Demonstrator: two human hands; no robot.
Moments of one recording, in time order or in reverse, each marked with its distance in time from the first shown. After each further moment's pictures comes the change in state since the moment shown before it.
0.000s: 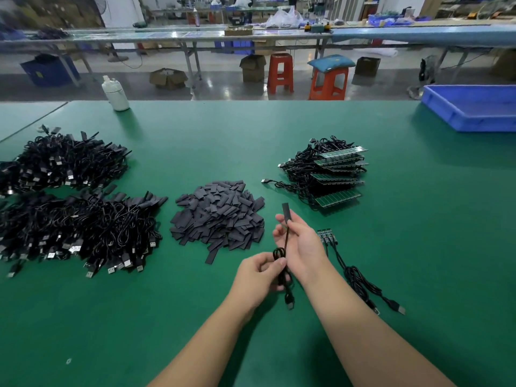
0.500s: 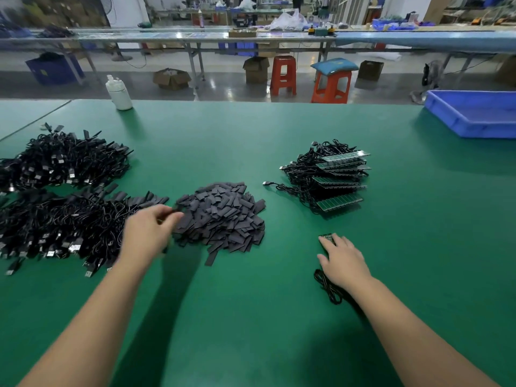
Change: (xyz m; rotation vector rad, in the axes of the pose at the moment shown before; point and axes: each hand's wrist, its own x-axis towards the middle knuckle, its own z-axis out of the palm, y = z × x) left_hand 0.017 0.090 -0.177 0.906 0.657 0.260; right_hand 0.010 -0.057 -0.097 -2.298 0.134 -0.081
